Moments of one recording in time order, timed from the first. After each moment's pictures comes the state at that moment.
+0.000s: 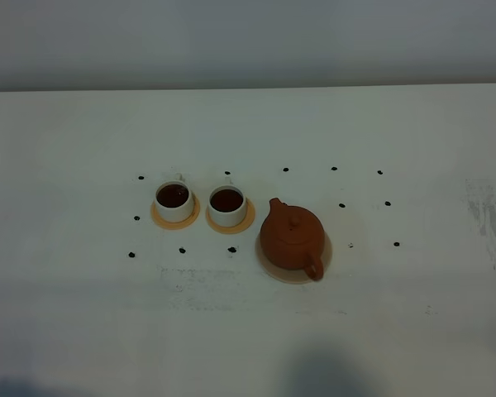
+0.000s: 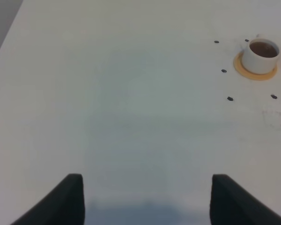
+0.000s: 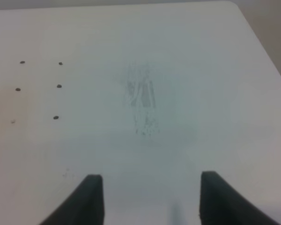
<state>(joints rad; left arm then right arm) 0.06 0.00 -0.51 0.01 1.04 0.07 -0.04 0.00 -0.50 0.03 1.08 -0.09</state>
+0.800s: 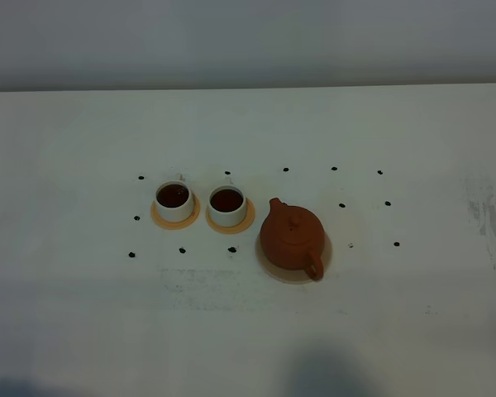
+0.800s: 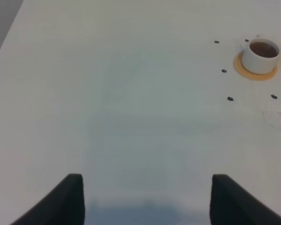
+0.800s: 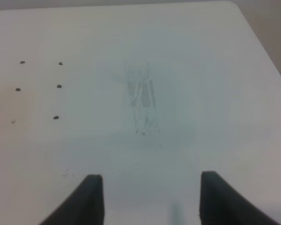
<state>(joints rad) 0.06 0.00 -0.51 0.01 1.04 0.07 -0.04 0.00 -0.50 0.03 1.08 -0.09</state>
